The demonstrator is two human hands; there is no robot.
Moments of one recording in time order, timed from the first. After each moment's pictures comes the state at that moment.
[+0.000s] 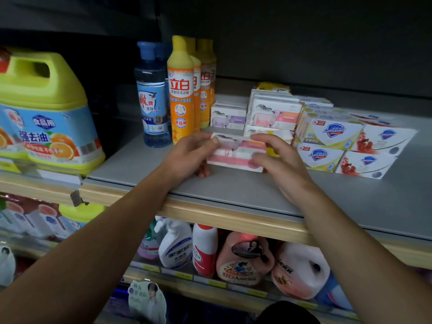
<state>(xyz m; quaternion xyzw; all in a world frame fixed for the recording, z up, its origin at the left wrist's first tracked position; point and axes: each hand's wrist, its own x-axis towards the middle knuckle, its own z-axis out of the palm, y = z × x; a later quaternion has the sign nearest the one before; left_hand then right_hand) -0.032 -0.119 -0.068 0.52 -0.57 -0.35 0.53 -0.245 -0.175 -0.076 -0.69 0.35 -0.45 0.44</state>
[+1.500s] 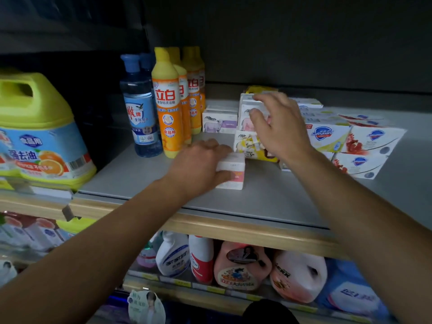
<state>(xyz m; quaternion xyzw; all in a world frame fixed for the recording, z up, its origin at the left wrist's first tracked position) -0.066 -0.127 -0.050 0.60 -0.77 0.12 0.19 -0.242 -0.214 -0.007 -0.79 0.43 -0.43 -0.01</state>
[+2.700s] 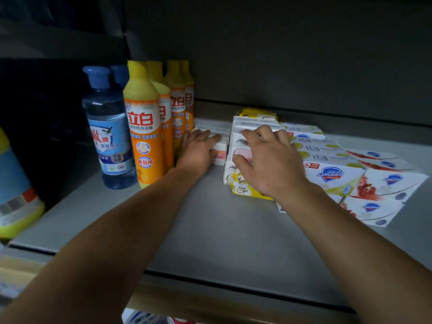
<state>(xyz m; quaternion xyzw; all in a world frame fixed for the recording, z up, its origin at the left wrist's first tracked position) -0.030 -0.338 -0.080 0.67 -0.68 0.11 0.27 -0.228 -0.253 -0.011 -0.82 0.50 -0.23 -0.13</state>
